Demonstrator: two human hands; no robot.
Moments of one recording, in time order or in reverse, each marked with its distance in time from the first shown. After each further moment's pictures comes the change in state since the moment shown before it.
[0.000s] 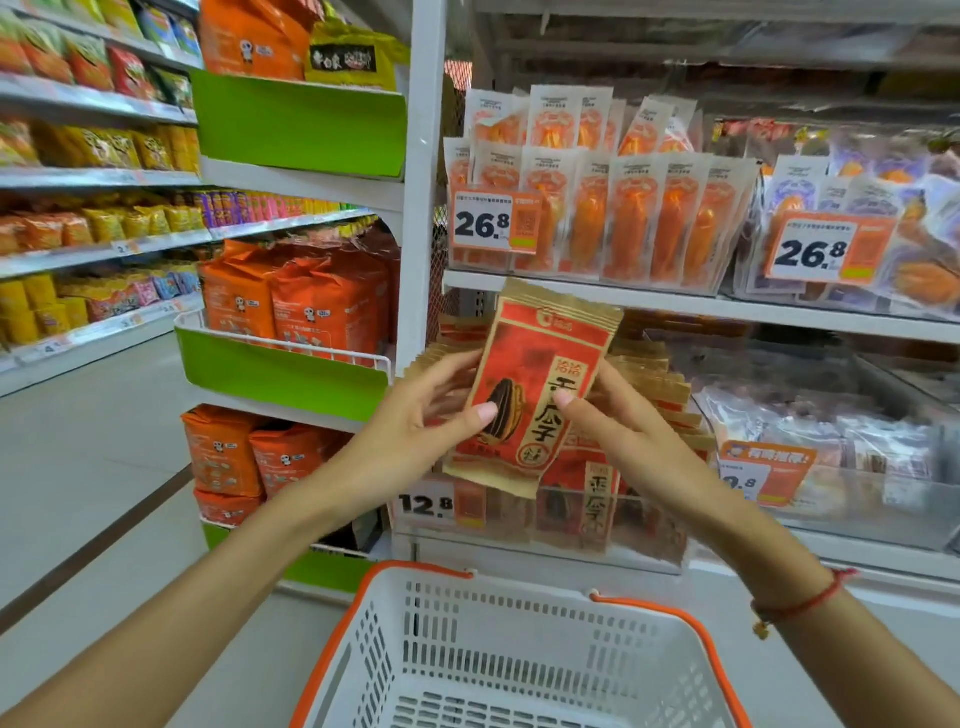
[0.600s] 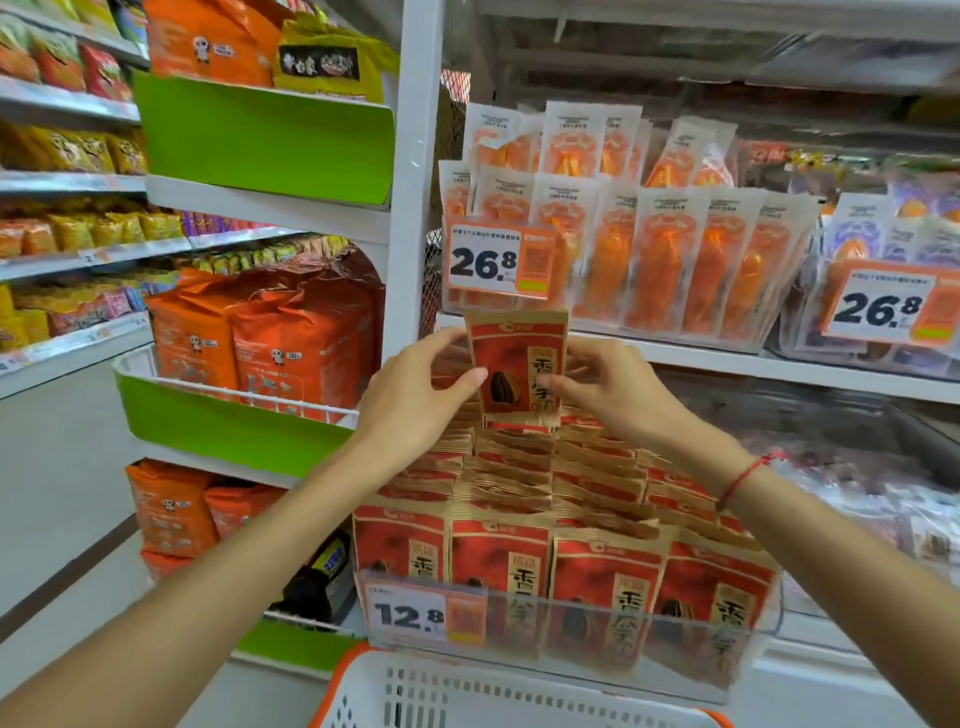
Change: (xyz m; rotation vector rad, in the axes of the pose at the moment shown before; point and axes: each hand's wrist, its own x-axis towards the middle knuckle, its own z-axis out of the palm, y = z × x) left_hand 0.127 -0.047 -0.032 0.494 0.309 -0.009; right_hand 0.155 0.040 -0.043 -0.561 0.099 -0.099
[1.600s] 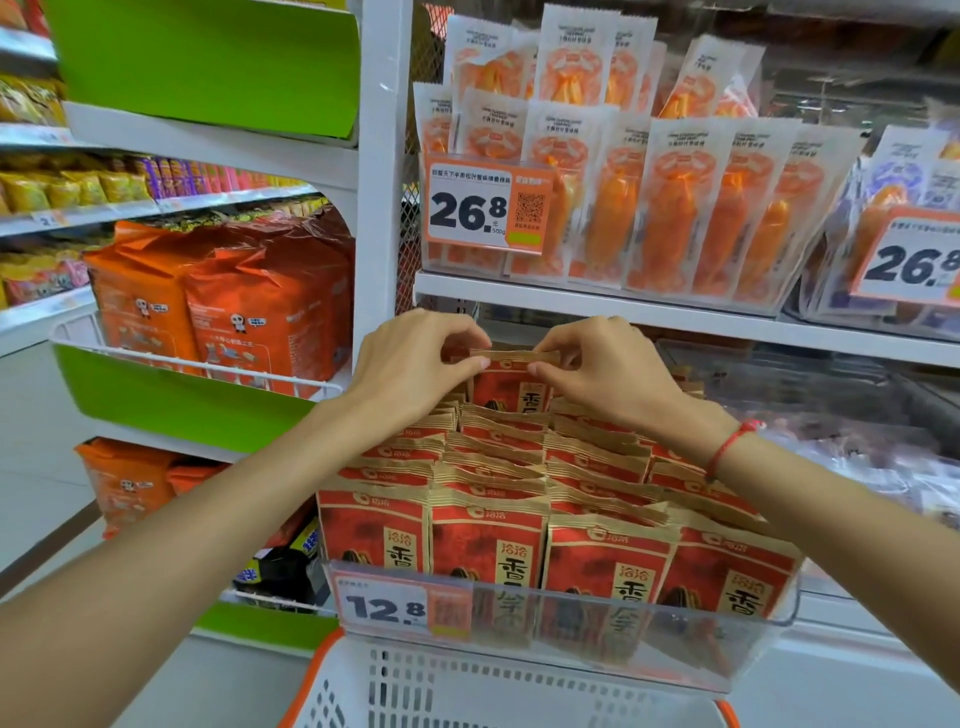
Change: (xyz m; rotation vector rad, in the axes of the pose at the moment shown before) left_hand 0.029 -0.020 0.026 0.344 -0.102 0.157; right_hand 0.012 0.024 0.016 -0.353 -0.006 -0.023
